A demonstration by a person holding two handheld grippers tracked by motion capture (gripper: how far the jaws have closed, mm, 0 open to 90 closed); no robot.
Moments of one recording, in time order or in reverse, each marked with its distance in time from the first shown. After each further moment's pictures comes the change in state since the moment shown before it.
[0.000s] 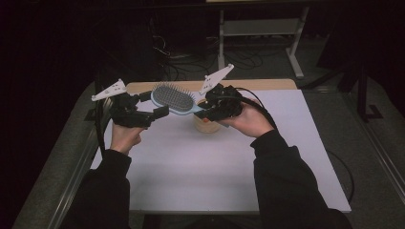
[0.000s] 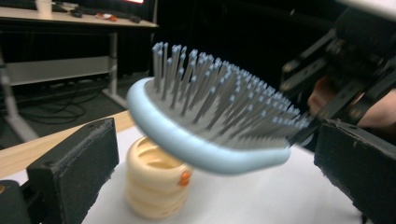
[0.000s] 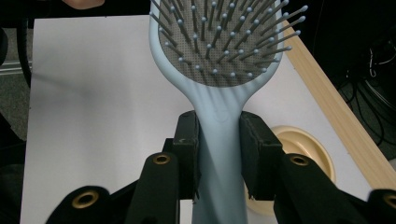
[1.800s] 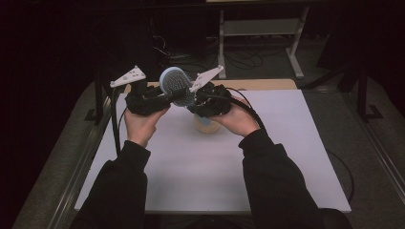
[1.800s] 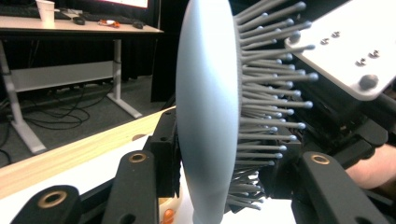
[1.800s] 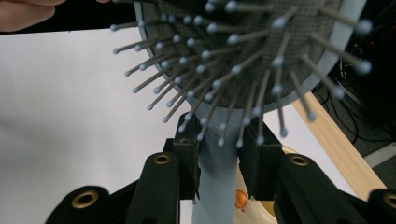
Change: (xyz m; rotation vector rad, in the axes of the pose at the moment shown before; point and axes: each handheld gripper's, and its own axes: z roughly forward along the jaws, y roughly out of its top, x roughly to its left) left arm -0.031 0.032 0.038 0.020 0.051 0.044; right arm -0.004 0.009 0.027 -0.033 -0.099 0.032
